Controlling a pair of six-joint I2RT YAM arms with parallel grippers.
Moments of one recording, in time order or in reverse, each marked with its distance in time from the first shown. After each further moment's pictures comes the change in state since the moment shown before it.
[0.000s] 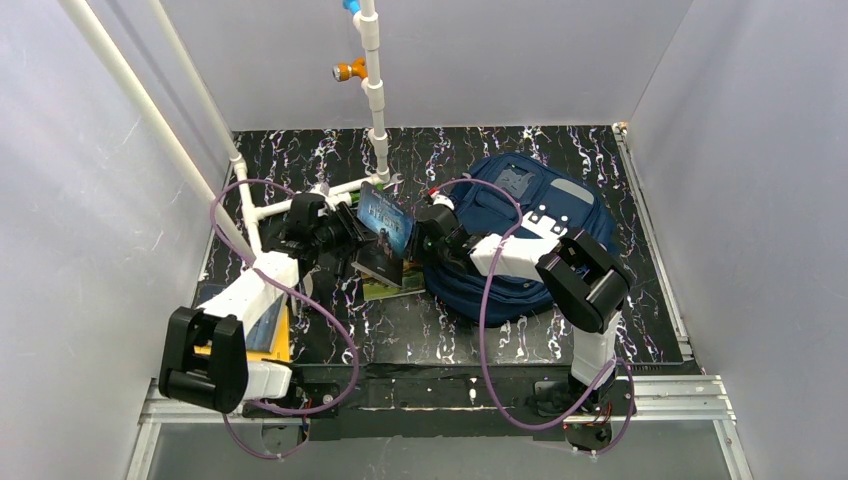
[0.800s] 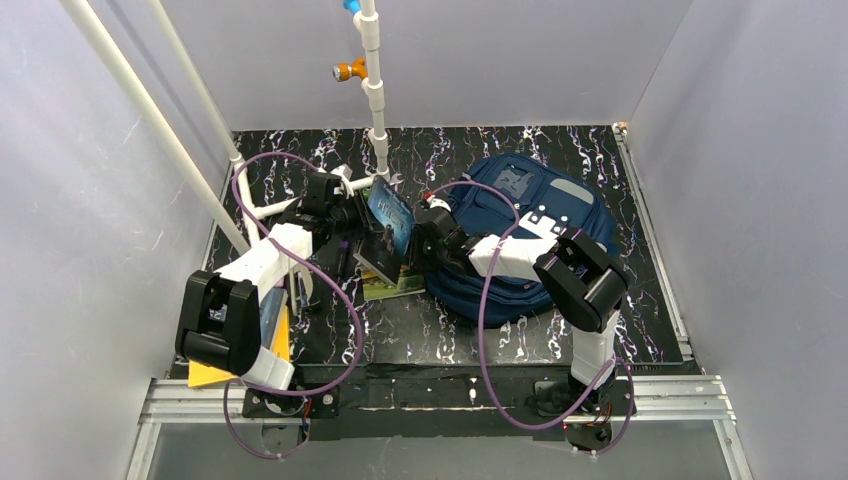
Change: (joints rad) left arm -0.045 0.212 0.208 -0.076 -0.021 0.188; right arm 0.010 0.013 -0.010 -0.023 -0.037 -0.034
